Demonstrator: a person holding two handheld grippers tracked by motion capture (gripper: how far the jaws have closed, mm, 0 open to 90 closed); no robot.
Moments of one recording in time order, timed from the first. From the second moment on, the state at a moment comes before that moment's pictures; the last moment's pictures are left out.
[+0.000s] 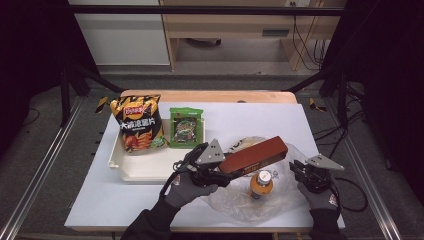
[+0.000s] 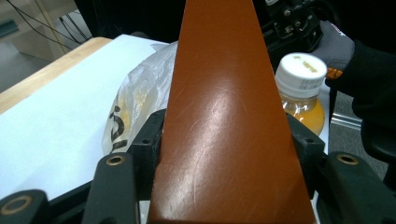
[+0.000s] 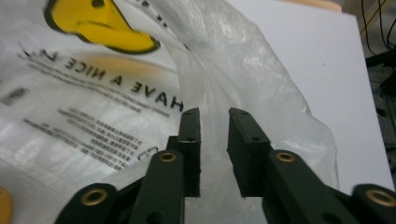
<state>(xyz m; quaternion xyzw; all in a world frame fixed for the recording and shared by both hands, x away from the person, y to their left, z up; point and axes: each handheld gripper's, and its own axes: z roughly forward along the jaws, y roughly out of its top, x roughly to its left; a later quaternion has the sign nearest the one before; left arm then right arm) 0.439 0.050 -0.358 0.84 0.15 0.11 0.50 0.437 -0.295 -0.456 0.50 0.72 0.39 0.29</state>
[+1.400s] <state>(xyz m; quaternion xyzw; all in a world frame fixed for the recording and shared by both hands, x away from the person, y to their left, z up) 0.429 0.192 -0.344 0.81 0.25 0.17 0.50 0.419 -0.283 -0.415 0.46 0.69 0.44 0.34</state>
